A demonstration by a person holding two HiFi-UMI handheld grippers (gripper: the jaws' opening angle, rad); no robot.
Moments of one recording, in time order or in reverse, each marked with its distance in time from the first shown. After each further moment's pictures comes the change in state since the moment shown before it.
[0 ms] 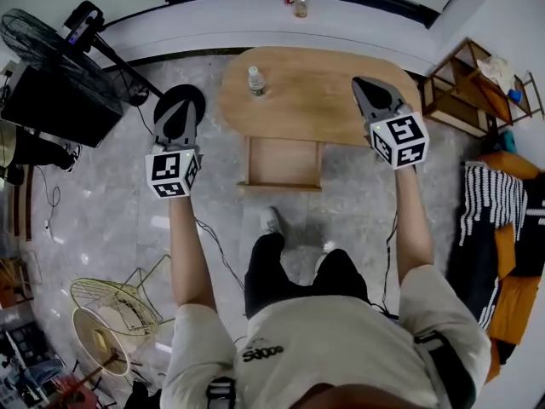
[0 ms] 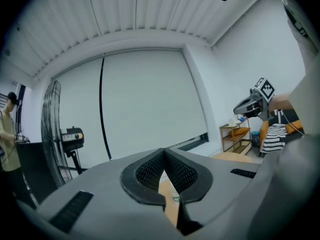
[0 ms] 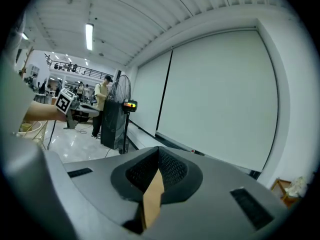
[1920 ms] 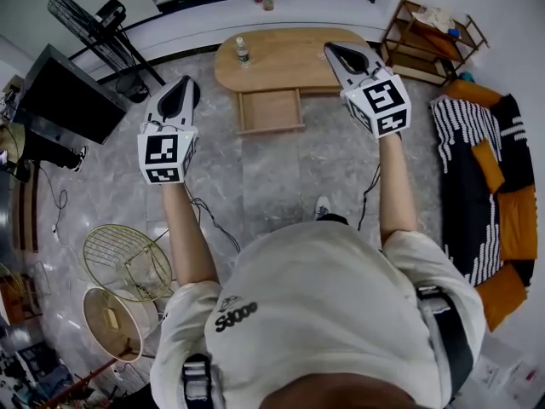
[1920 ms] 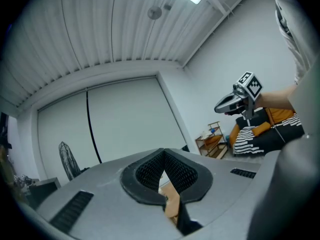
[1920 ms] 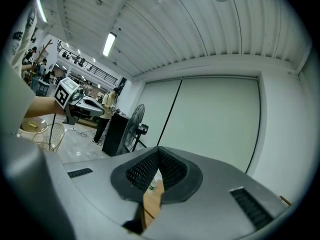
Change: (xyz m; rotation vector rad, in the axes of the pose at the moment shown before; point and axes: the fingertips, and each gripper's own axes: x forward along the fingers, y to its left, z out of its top) left arm -0.404 -0.114 0.207 0.207 -0.148 -0.144; right arm -0.369 0.235 0.206 -0.157 -0.144 -0.118
